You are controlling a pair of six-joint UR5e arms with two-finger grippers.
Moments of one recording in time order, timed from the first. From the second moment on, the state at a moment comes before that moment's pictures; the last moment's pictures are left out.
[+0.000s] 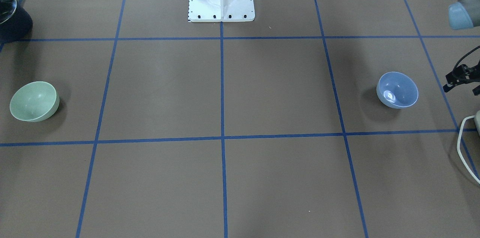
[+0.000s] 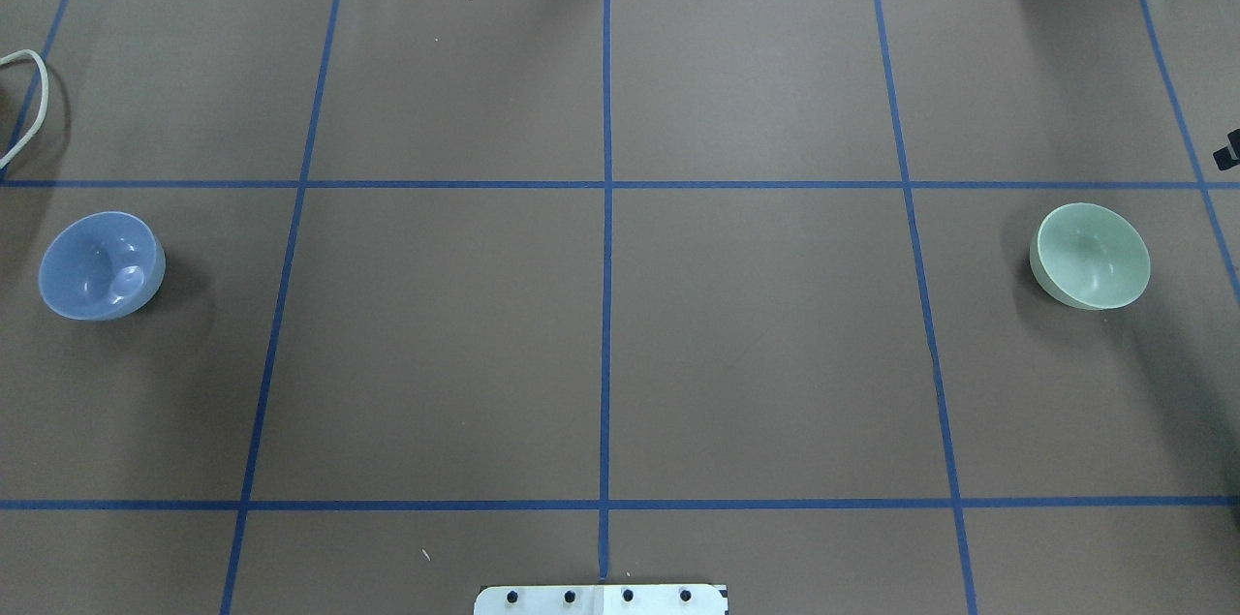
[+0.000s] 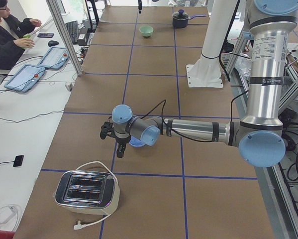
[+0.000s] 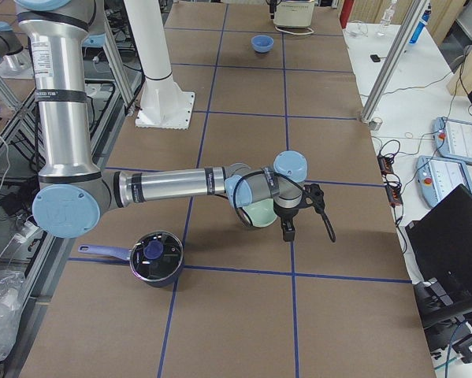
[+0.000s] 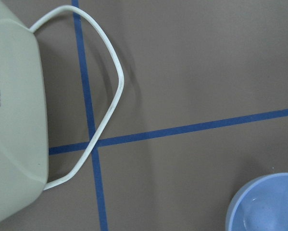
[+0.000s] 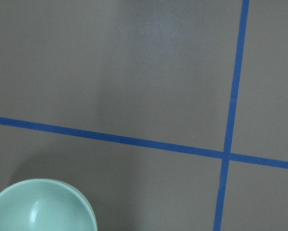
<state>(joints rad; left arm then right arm) -1.25 -1.58 -1.57 -2.00 -2.27 -0.37 1.37 -1.53 1.63 -1.37 2.29 0.21</state>
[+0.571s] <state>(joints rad) -1.13 -1.60 -1.47 -2.19 -2.25 -0.46 1.37 -1.53 1.63 -1.37 2.29 0.21</state>
